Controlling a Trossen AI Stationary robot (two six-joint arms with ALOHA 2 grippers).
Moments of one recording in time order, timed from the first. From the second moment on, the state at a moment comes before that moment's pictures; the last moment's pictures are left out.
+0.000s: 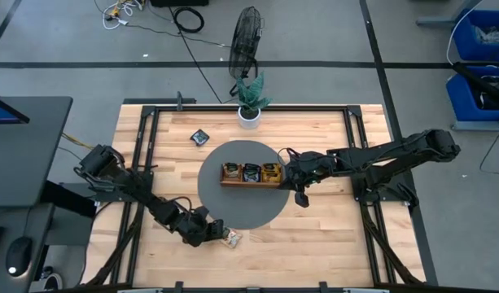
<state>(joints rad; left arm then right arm) -0.63 1.70 0.68 0.18 -0.23 -2.16 0.08 1.25 0.75 -0.20 -0.11 0.20</state>
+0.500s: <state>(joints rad) -0.62 1.76 0.68 0.29 -0.25 -2.10 0.08 1.25 0.75 -0.20 -0.09 0.19</state>
